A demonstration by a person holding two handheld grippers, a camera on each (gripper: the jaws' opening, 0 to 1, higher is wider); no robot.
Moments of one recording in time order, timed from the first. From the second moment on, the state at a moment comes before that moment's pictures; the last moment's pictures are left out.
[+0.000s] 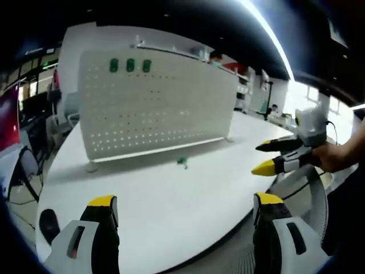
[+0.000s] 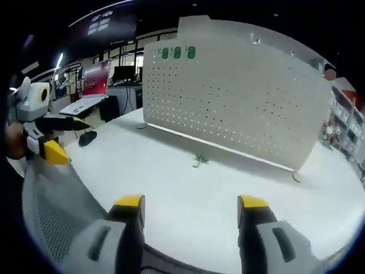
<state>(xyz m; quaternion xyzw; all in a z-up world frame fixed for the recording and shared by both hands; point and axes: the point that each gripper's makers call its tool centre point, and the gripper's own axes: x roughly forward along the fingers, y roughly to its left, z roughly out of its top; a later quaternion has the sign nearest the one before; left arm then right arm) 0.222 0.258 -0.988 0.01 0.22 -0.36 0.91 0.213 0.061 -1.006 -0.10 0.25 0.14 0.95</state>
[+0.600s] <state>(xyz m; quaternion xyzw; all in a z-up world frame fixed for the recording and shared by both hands) 0.224 0.260 -0.990 0.00 0.23 -0.36 0.91 0.309 0.088 -1.058 -0.13 0.32 0.25 0.91</state>
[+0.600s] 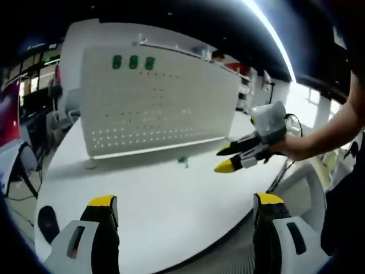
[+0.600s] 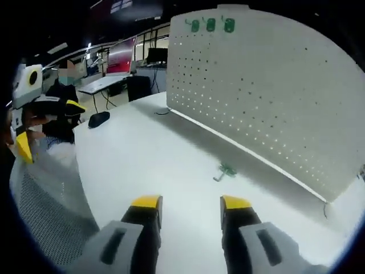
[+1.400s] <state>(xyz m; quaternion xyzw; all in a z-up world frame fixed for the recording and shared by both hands) 0.228 0.262 -0.998 -0.02 0.25 -0.34 0.91 0.423 0.082 -1.108 -0.23 0.38 0.29 0.85</state>
